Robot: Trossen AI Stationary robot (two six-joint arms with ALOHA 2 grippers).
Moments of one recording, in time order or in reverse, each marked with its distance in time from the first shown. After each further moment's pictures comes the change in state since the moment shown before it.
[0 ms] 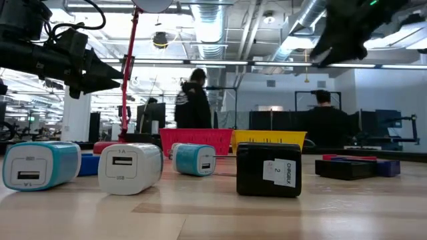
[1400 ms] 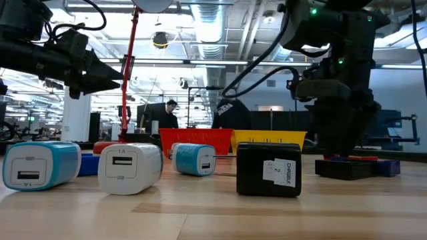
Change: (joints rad) left arm 0.000 0.010 0.000 -0.003 0.000 0.000; right arm 0.188 0.815 0.162 -0.039 -0.390 0.524
